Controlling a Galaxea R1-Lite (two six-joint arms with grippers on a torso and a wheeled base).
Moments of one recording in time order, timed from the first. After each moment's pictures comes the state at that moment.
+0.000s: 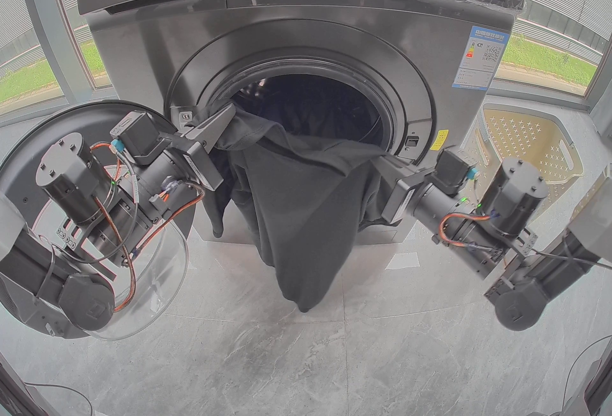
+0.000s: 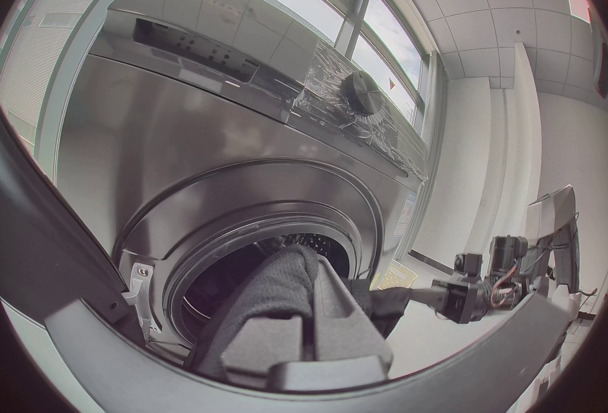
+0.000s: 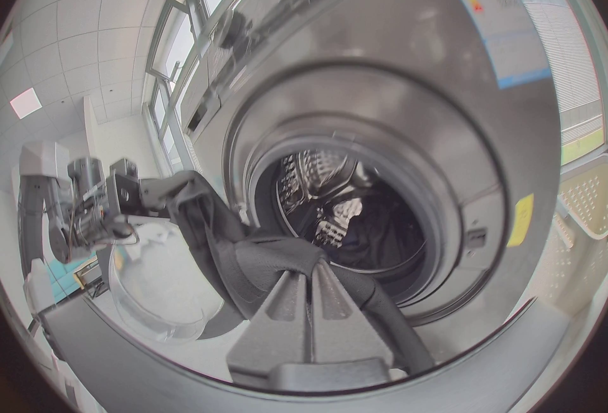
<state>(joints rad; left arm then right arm) -0.44 1.77 -0.65 -1.52 -0.16 -0.15 0.62 1.96 -0.72 -1.48 0.01 0.13</state>
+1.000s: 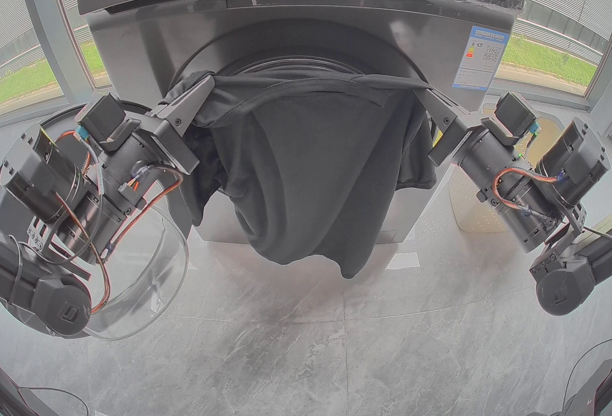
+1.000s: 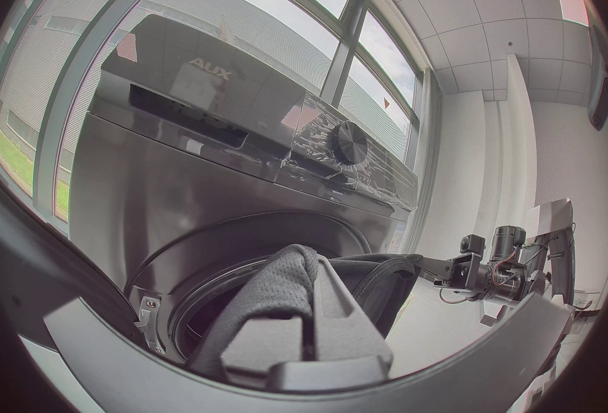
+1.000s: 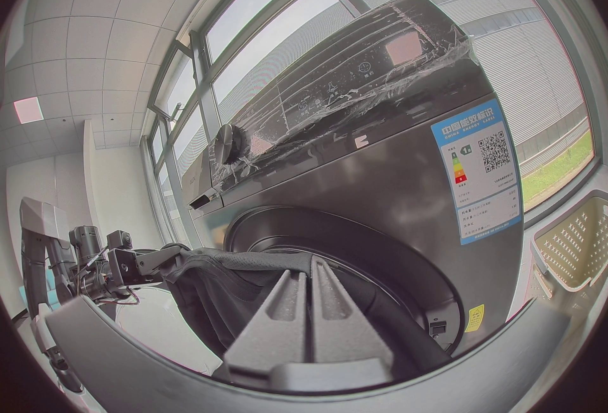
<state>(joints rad) -0.45 1.65 -0.62 -1.52 -0.15 -0.16 0.60 1.75 -0.73 -1.48 -0.02 0.14</state>
